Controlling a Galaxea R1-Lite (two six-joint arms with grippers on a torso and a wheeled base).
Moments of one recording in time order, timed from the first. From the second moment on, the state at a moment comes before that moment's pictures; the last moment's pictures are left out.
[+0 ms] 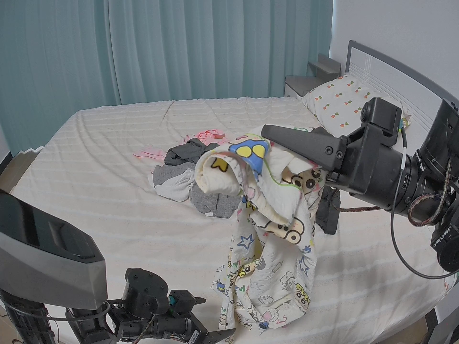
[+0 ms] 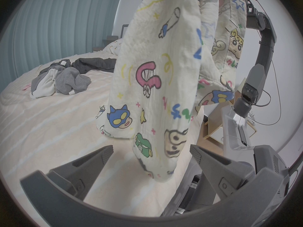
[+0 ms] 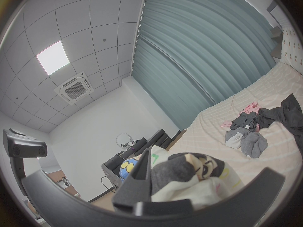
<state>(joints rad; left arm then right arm) -0.75 2.15 -0.14 -1.37 -0.23 -0.05 0.75 1.58 -0.76 -1.04 0.43 0.70</state>
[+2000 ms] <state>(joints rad) -0.52 1.73 -0.27 -1.55 0.33 -0.45 0.33 1.76 -0.52 -1.35 0.23 0.70</state>
